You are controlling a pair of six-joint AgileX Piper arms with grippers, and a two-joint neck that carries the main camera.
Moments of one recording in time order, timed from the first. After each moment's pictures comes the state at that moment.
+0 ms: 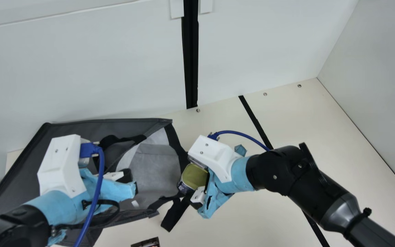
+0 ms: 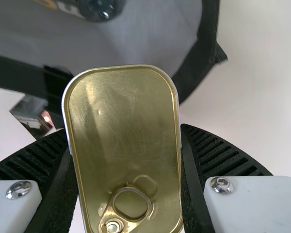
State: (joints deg) left arm -37.0 84.2 -77.3 -8.2 43.3 -17.8; right arm 17.1 79.1 -62.2 23.3 46.6 -36.8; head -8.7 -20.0
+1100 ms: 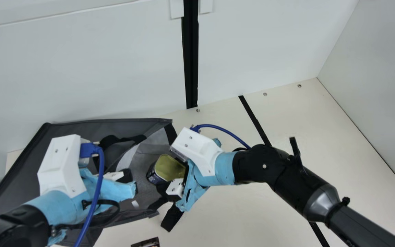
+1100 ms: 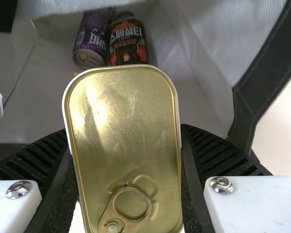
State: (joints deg) left arm -37.0 84.2 -77.3 -8.2 43.3 -17.8; right arm 18.1 83.7 -62.2 47.4 37.7 -57.8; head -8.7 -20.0
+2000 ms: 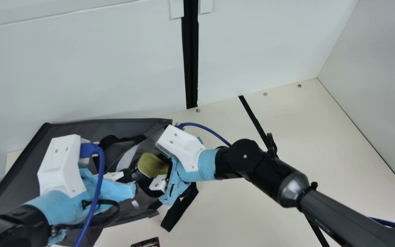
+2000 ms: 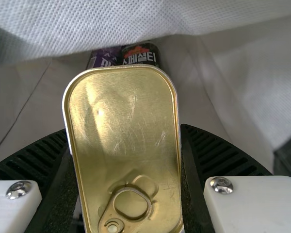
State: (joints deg) left arm -37.0 84.2 -77.3 -8.2 43.3 -17.8; right arm 20.2 91.6 -64.6 61.7 34.9 -69.6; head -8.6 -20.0
